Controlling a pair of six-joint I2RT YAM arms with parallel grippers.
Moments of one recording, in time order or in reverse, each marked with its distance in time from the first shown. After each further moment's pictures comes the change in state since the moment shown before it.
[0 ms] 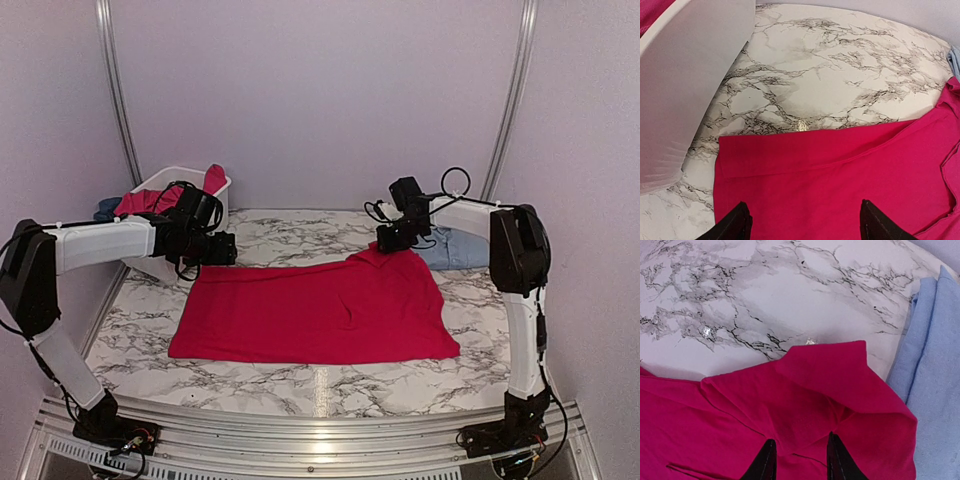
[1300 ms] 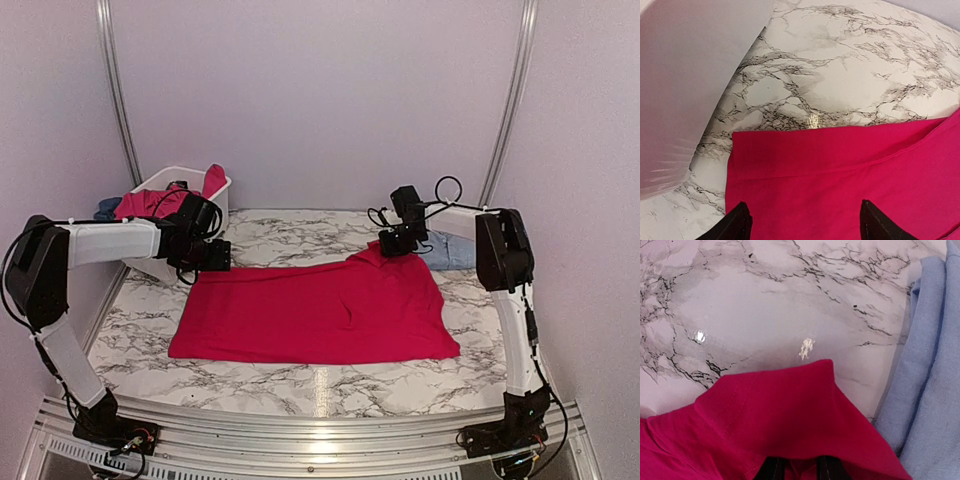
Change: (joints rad) left arm 0.027 0.060 -0.006 0.009 -0.026 0.018; right arm -0.052 0.167 0.121 0.019 0.012 0.035
